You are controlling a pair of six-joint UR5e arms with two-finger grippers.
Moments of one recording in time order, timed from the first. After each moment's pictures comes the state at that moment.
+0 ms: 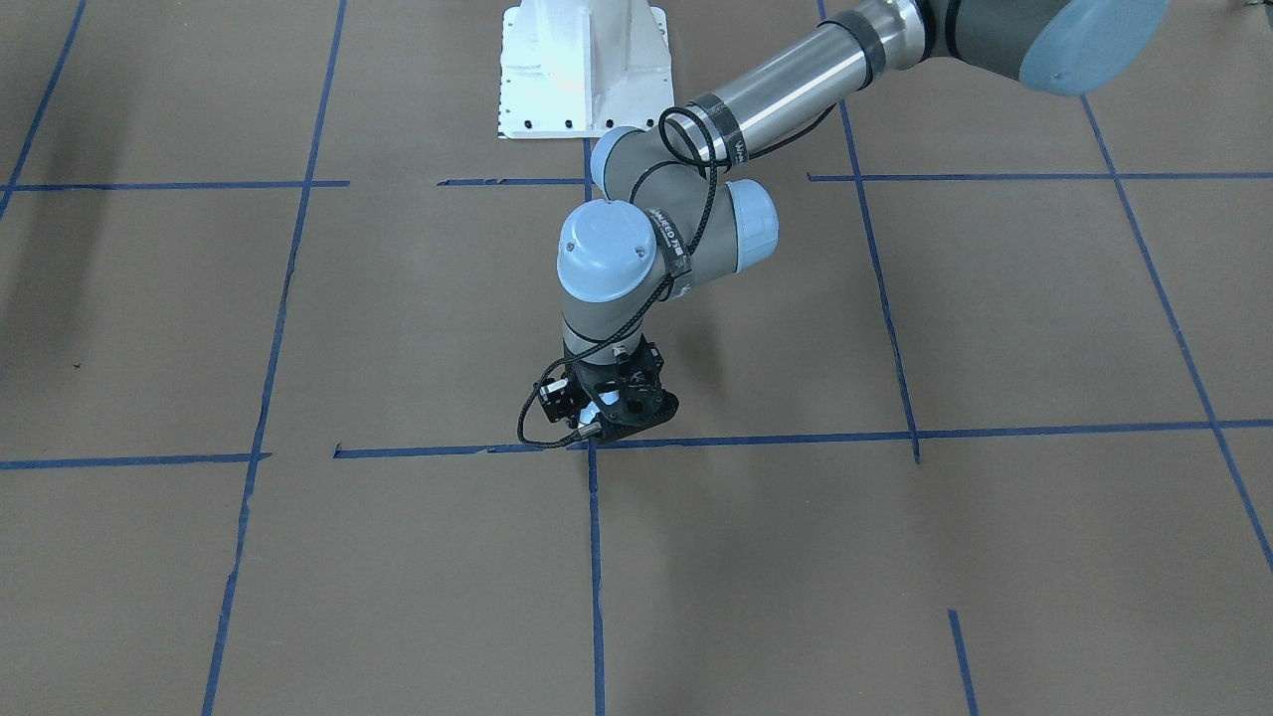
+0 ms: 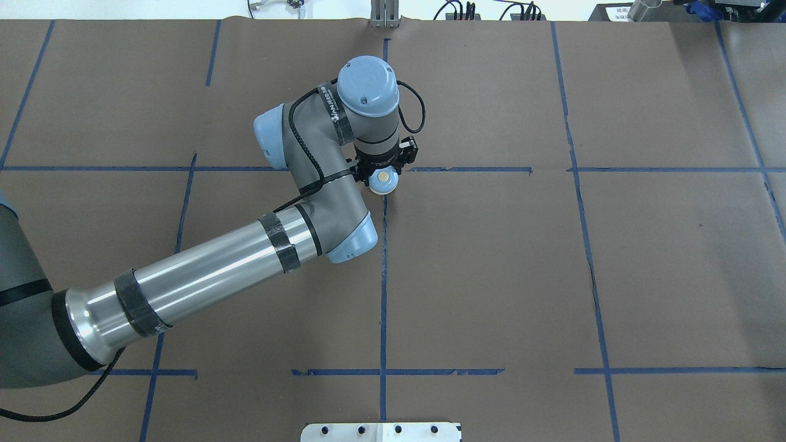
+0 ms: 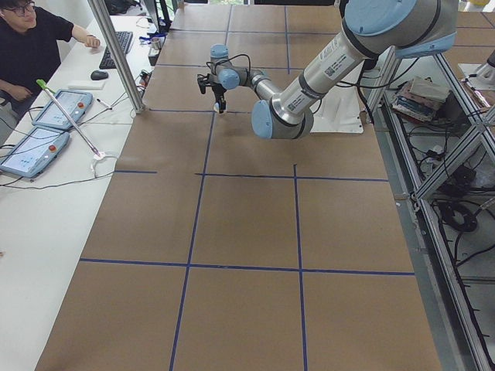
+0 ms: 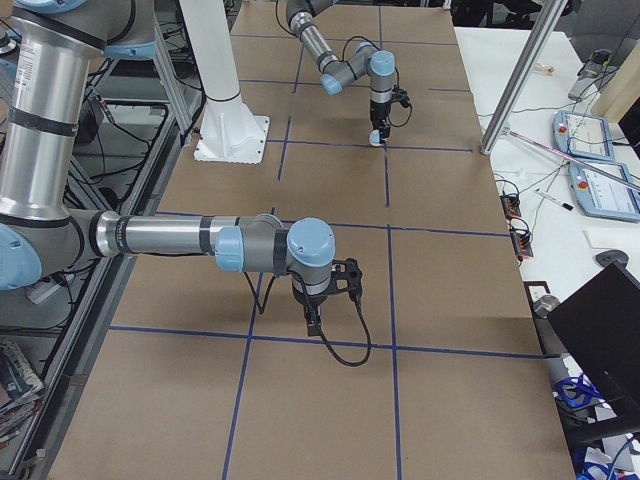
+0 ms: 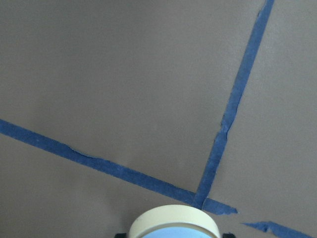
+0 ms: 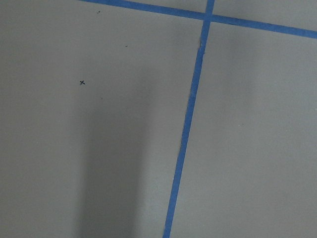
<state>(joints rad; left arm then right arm) -0.61 -2.63 -1.04 -1.84 -1.92 -1.50 1.54 -1.85 1.89 -1.61 2.37 -0.16</state>
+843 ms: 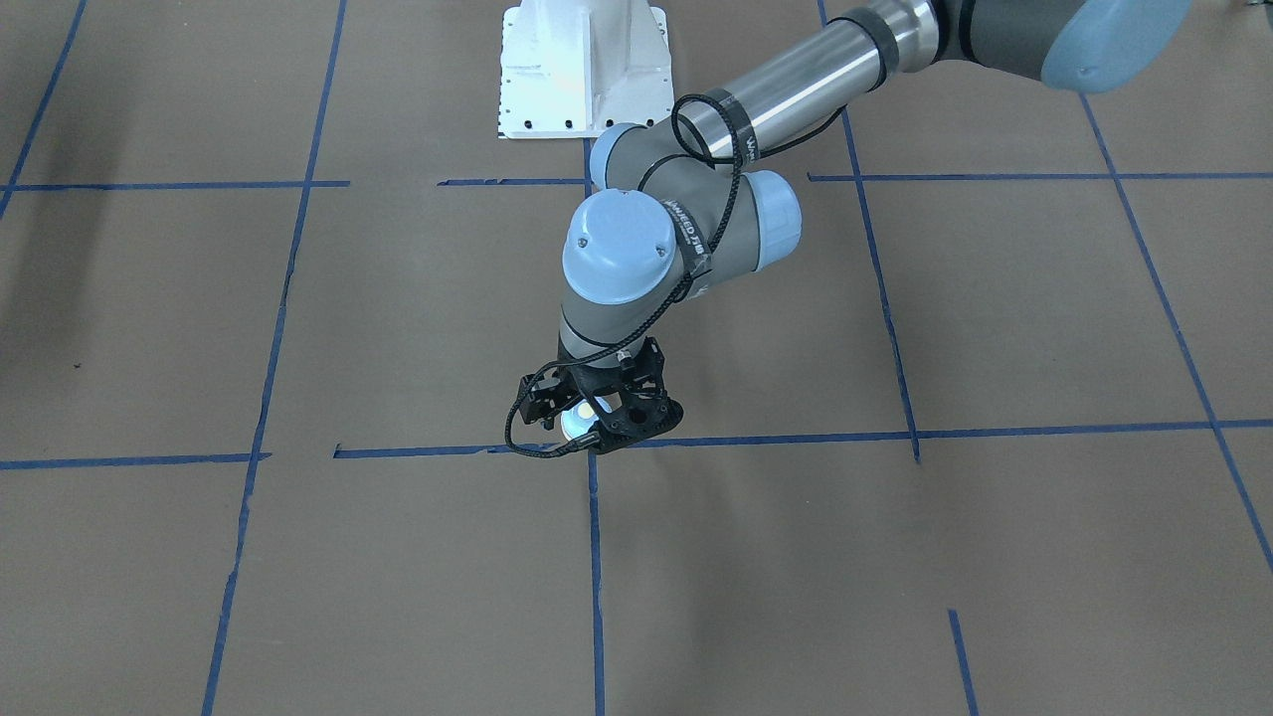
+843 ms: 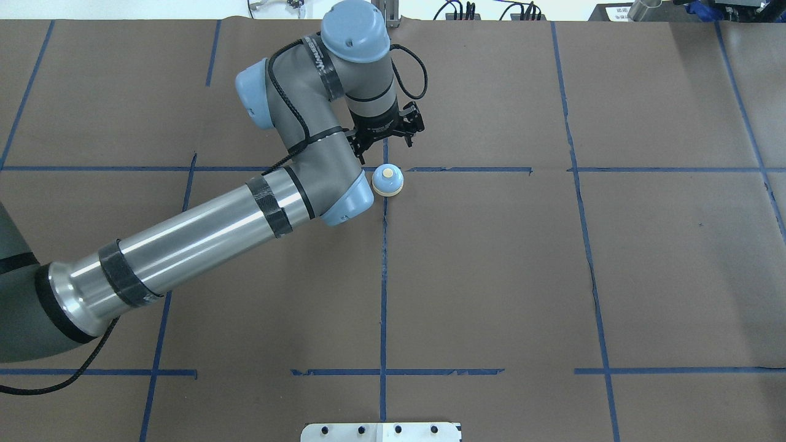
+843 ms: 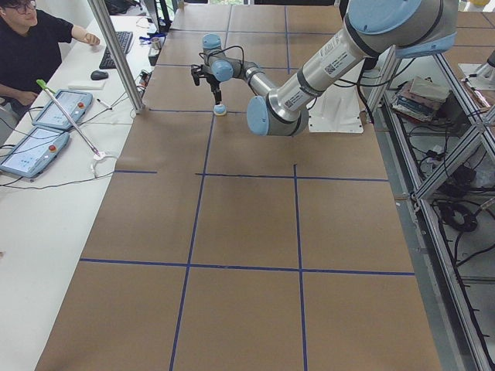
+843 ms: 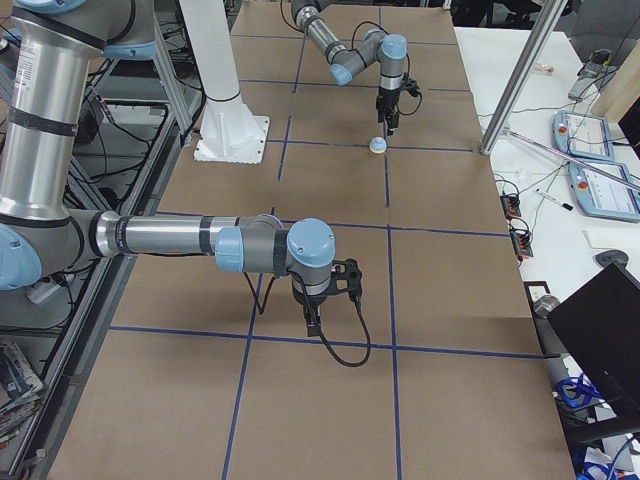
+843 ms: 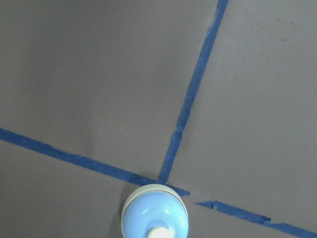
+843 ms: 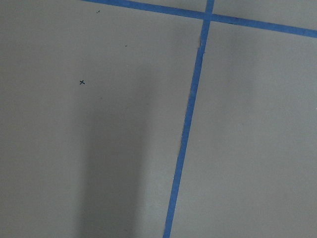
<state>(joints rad) -0.70 -2.63 -1.12 -1.76 -2.08 -1.43 1.54 -1.85 1.89 -1.61 2.37 -0.16</state>
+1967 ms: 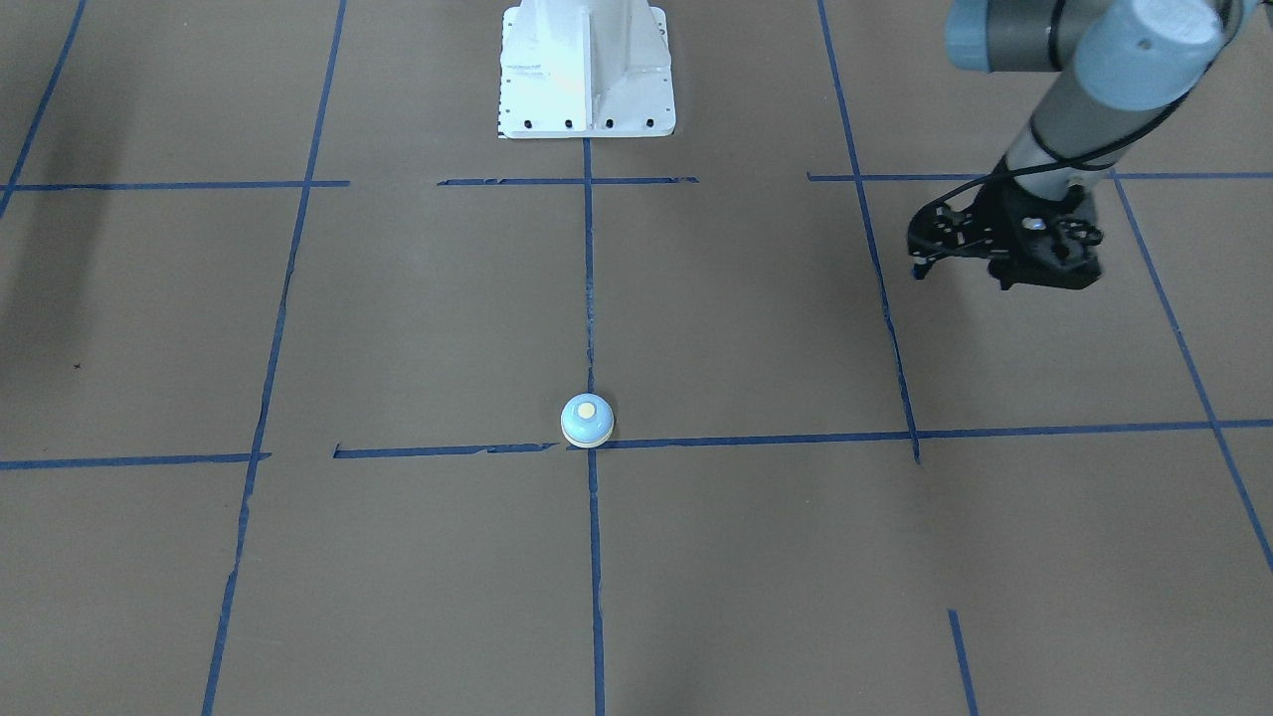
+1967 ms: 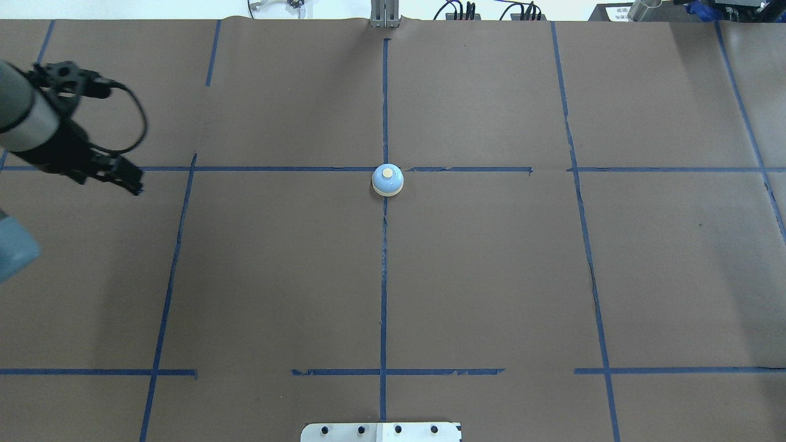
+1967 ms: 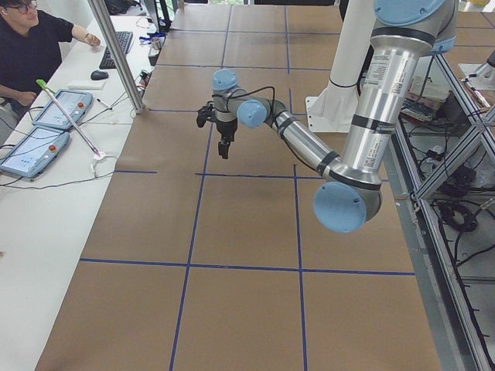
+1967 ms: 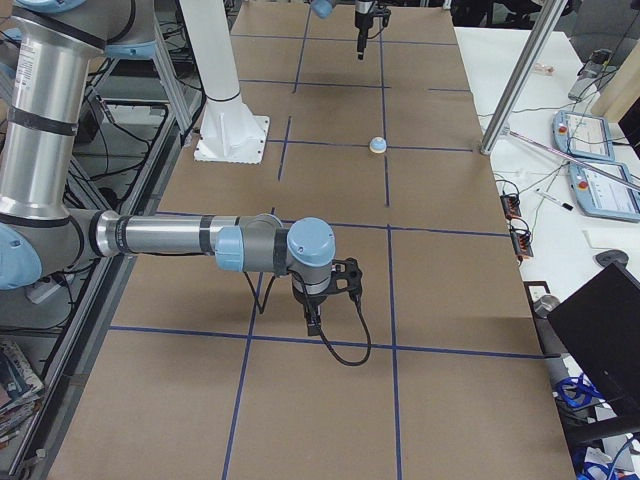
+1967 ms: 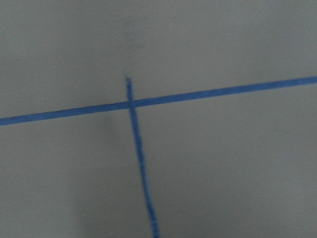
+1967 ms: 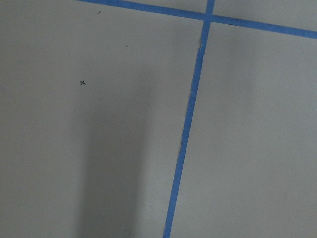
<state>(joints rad) -1.00 -1.72 -2.00 -1.51 -2.18 -0.53 1.54 -1.85 1.89 -1.61 2.37 -0.16</state>
